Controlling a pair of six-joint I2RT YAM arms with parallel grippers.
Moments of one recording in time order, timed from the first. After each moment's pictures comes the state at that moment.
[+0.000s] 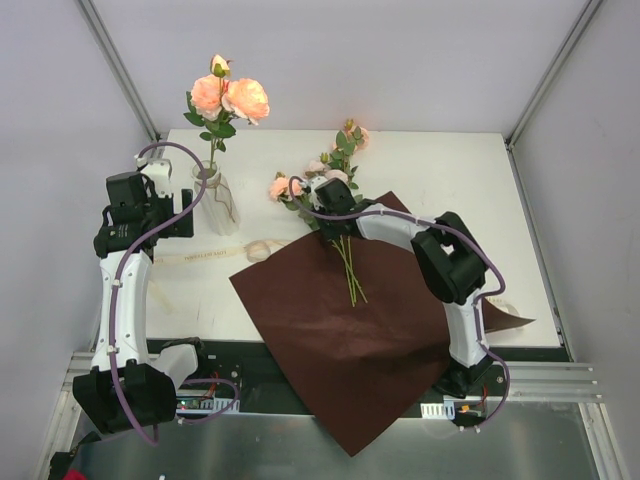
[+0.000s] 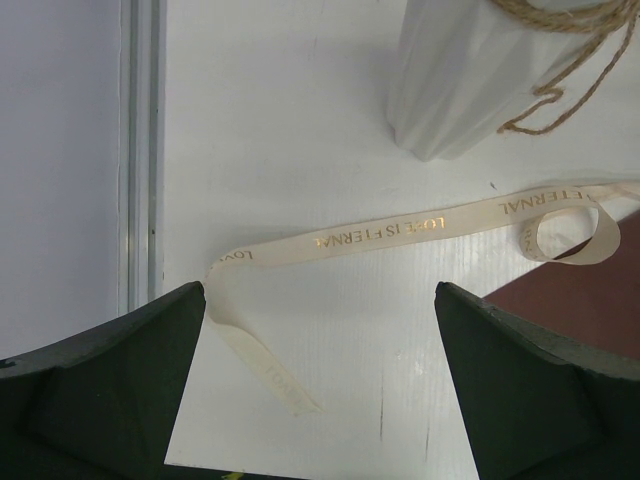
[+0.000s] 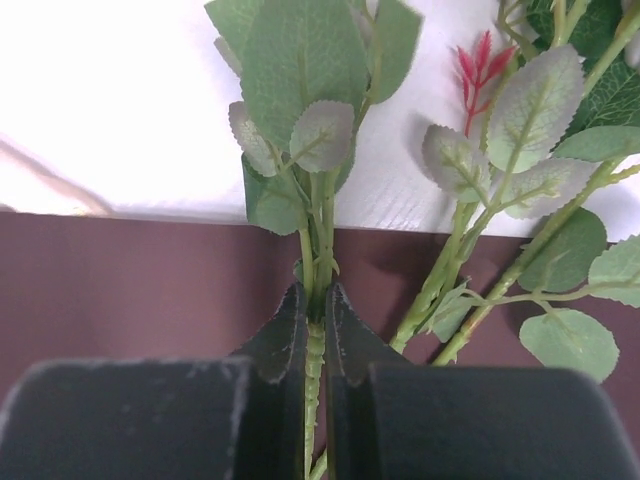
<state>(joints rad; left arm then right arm) 0.22 1.04 1.05 -0.70 0.10 0.19 0.73 2.07 1.44 -0.25 0.09 0.03</state>
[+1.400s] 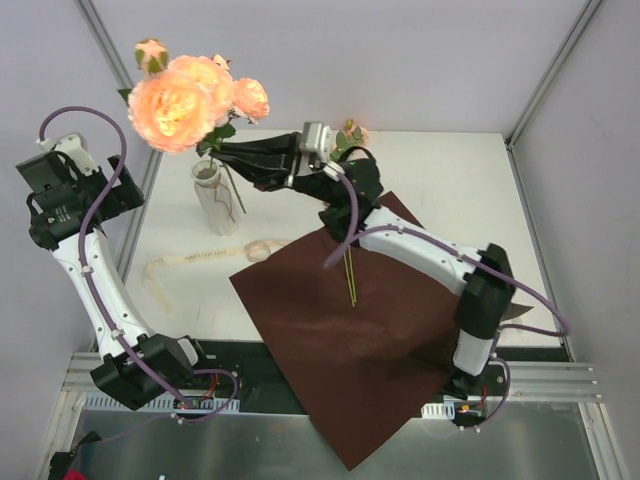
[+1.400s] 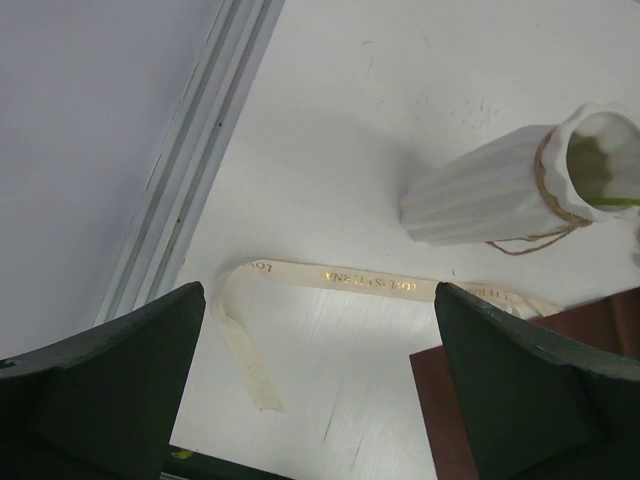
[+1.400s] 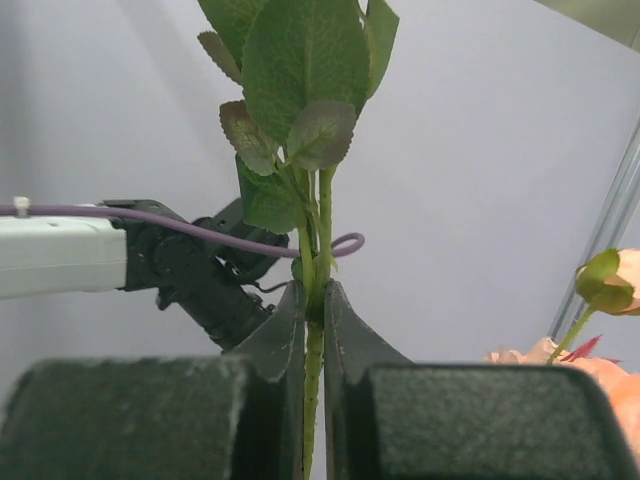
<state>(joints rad) 0.57 1.15 1.40 -0.87 0.32 -0.01 1.00 1.72 1.59 0.96 -0.52 0.07</state>
